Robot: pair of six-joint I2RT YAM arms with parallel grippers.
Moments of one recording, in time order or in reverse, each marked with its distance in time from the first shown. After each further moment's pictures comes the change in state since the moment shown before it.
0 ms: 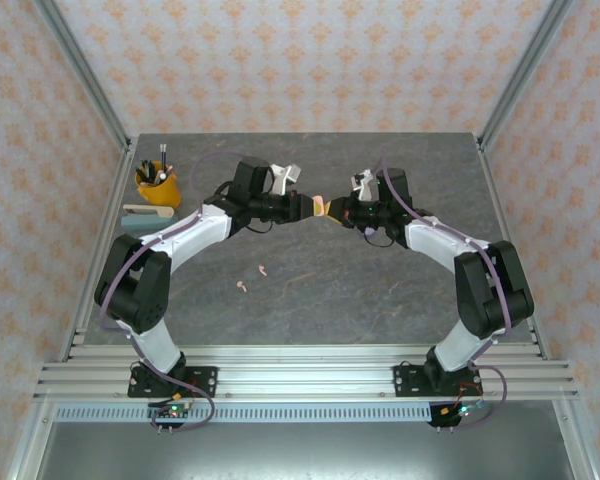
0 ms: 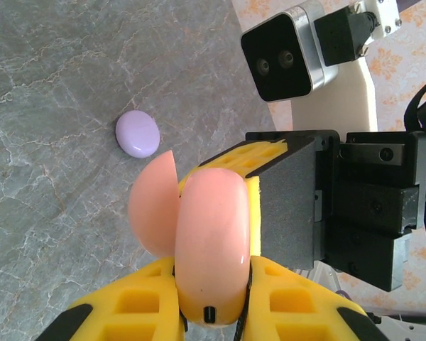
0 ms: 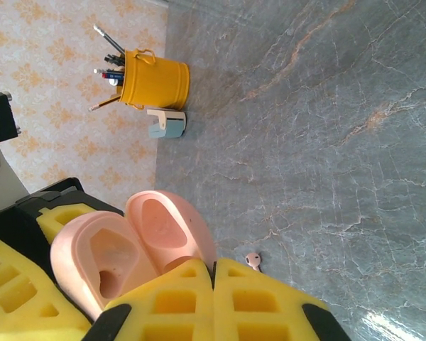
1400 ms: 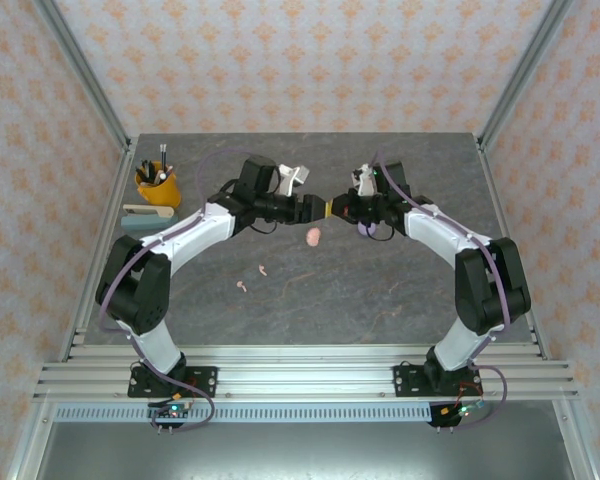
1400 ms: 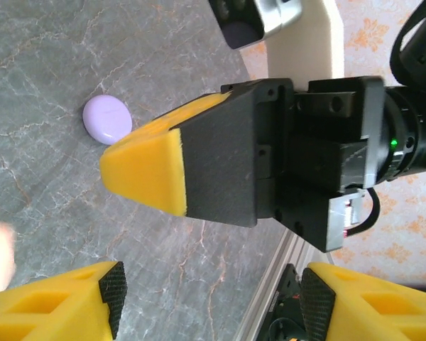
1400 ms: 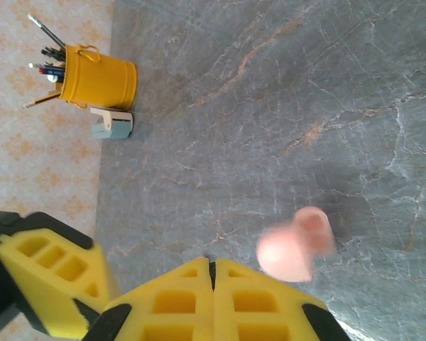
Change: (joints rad) left arm -0.027 -0.002 0.051 -0.079 0.026 0.050; right arm 0.000 0.026 0.137 -0.283 0.119 -0.200
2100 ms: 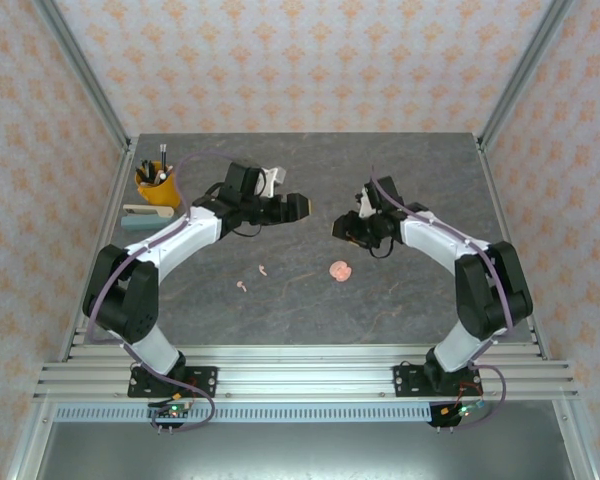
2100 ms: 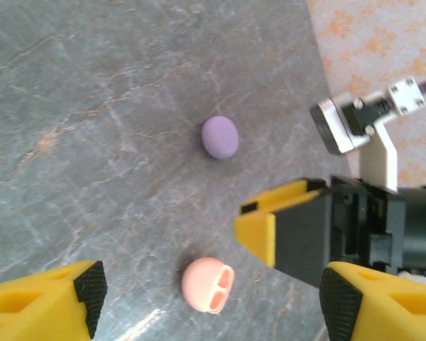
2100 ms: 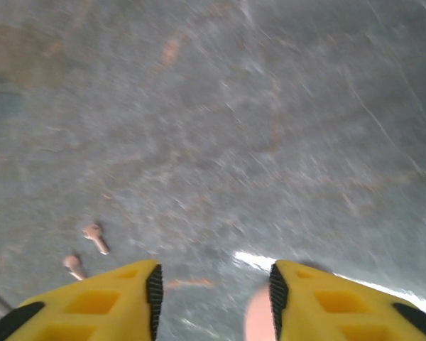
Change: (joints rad) left arm 0.054 -0.079 -0.085 -0.084 -0.240 0.002; right arm 0.051 -0.040 -0.076 -0.247 0.247 -0.035
